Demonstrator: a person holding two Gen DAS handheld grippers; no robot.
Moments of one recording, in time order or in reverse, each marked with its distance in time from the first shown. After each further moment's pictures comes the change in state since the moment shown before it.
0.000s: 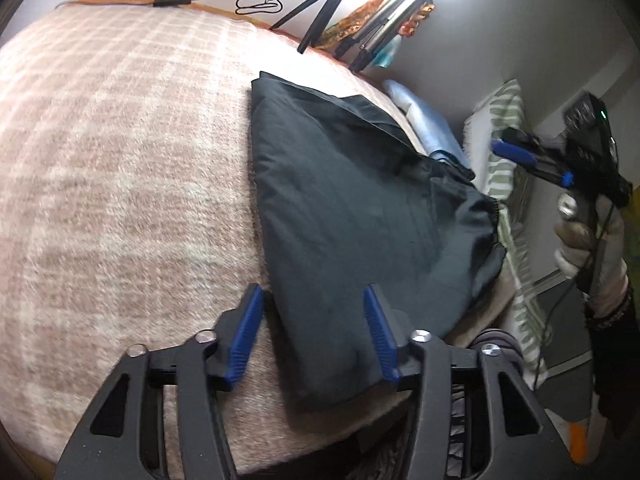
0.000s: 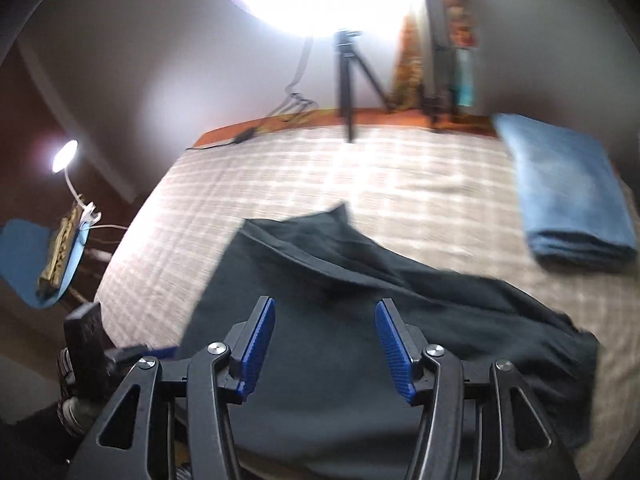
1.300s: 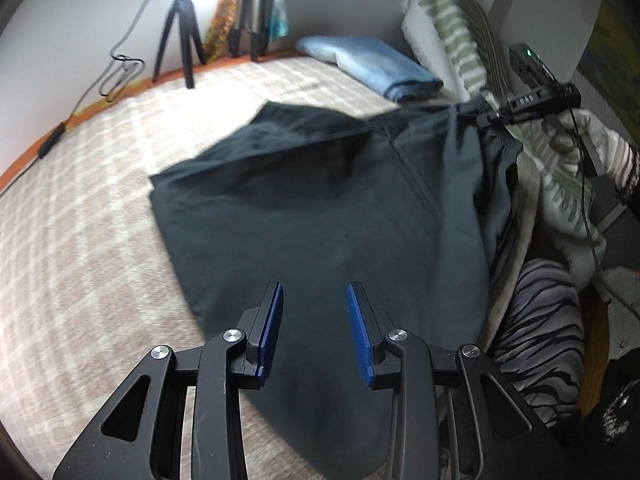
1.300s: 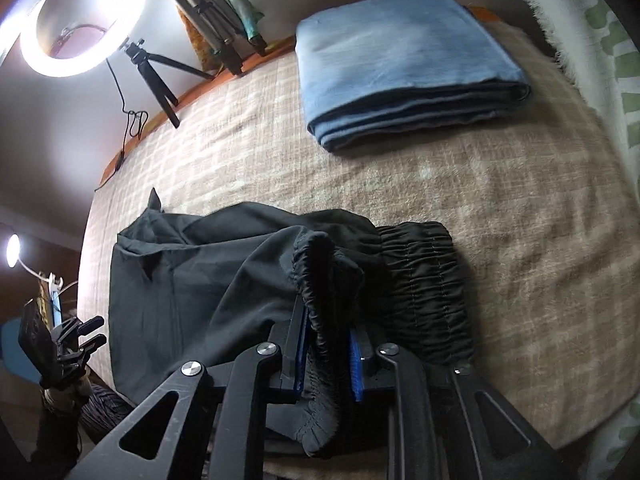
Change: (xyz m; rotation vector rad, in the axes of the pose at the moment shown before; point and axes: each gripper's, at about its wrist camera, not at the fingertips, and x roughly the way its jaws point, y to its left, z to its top) left arm 0.040 -0.080 0.061 0.567 0.173 0.141; right arm -0.024 -0.220 -0.081 0.393 0.179 -0.087
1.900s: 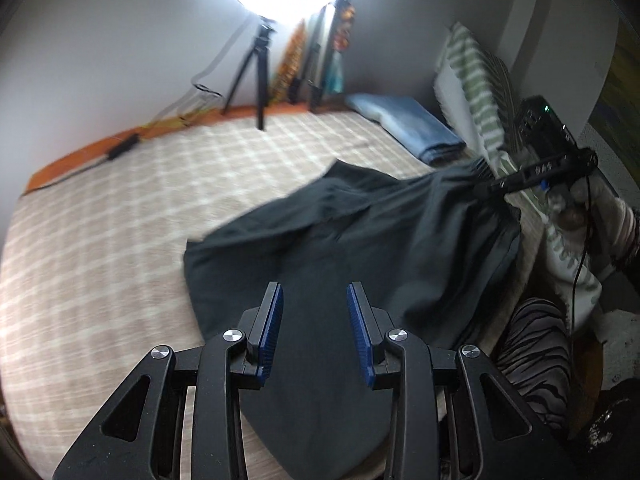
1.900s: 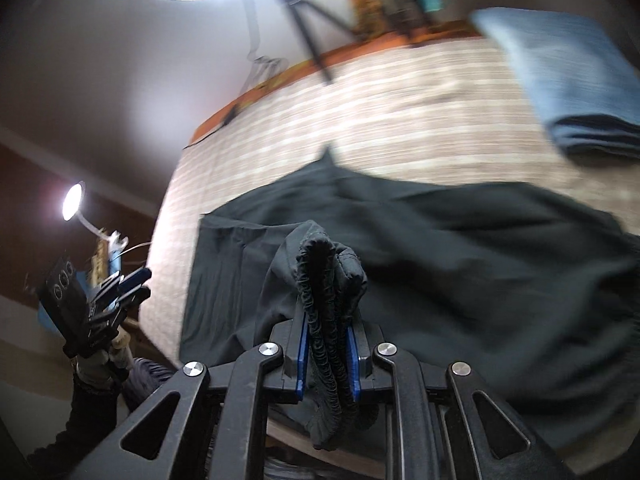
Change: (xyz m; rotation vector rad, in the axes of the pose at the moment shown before) left arm -0.077 0.055 -0.005 -0.117 -0.149 0.037; right arm 0.023 0.165 -0.022 -0.118 0.019 0.228
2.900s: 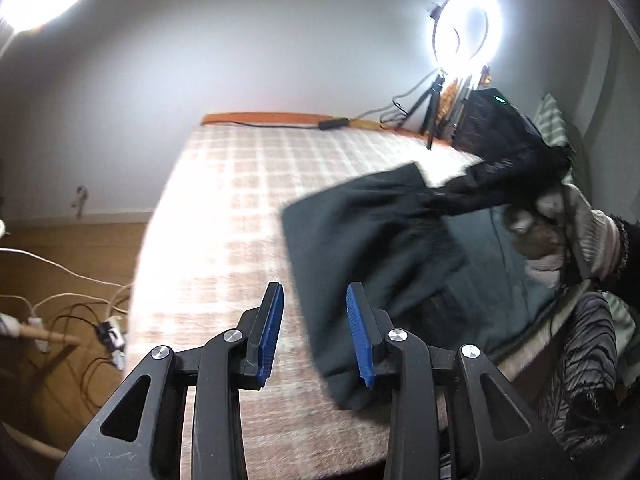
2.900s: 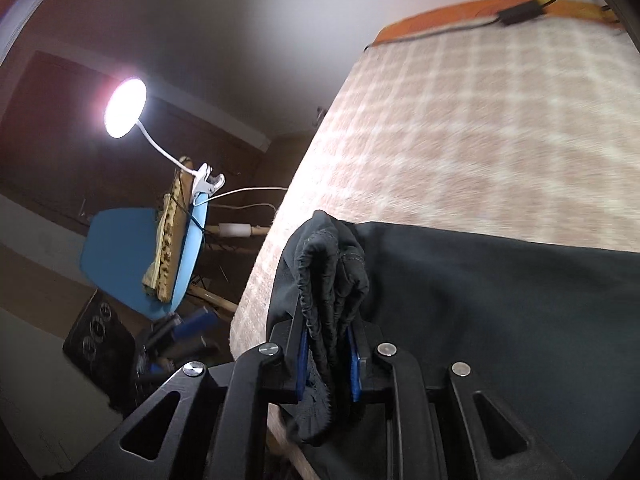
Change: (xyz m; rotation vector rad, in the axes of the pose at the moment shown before) left arm -0.152 0.161 -0.127 -0.230 -0.163 0.268; right arm 0.271 0.321 0.025 -0.260 0.181 0.372
